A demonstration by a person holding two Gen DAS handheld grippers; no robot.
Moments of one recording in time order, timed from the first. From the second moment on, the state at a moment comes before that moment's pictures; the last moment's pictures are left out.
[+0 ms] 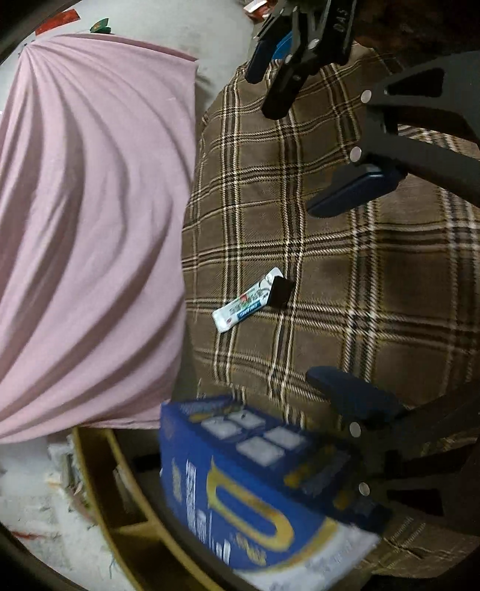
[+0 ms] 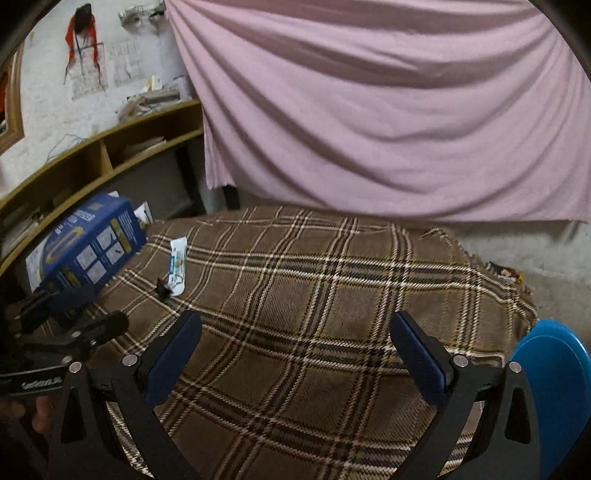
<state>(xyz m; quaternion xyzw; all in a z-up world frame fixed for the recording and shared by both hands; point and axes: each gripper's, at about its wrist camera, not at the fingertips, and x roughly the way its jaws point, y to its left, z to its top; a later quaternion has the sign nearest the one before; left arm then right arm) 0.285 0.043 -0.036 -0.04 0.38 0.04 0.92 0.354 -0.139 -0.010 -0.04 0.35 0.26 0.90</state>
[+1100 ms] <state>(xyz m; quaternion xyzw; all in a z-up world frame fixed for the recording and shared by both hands) 0.318 0.076 -0.052 -0.12 0.43 0.00 0.90 0.389 -0.129 -0.045 -0.05 0.46 0.26 0.85</state>
